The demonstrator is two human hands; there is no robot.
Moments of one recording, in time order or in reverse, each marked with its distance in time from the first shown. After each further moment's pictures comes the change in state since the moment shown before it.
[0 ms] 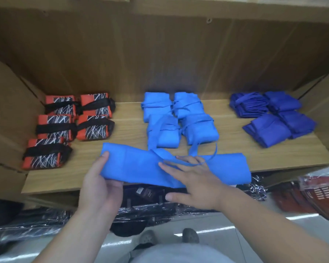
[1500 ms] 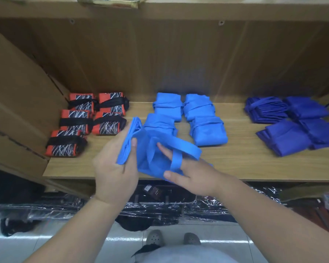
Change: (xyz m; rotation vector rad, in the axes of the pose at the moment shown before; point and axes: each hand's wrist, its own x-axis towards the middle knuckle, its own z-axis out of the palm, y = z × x) left_hand -0.025 -0.007 0.018 1.101 -0.121 1.191; right_hand 0.025 -0.001 -0.029 0.387 0.071 -0.194
